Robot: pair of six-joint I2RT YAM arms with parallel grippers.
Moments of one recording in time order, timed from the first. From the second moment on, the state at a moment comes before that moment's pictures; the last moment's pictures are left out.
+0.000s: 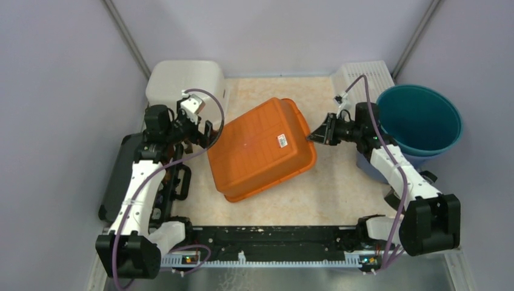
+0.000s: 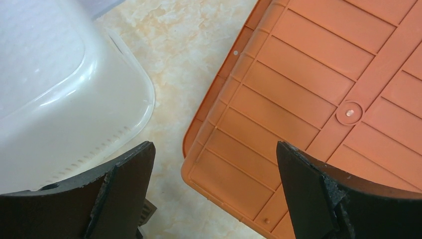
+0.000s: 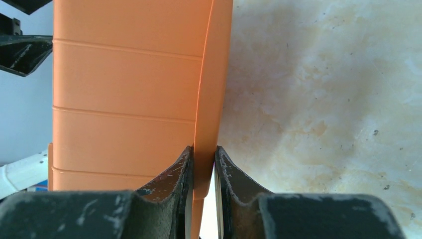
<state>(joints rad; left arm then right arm) -0.01 1.05 0.95 -0.34 0.63 0.31 0.16 1.23 0.87 -0.20 -0.75 0.42</state>
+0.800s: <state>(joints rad) -0.01 1.06 0.93 -0.40 0.35 0.29 0.16 1.31 0.78 -0.11 -0.63 0.32</state>
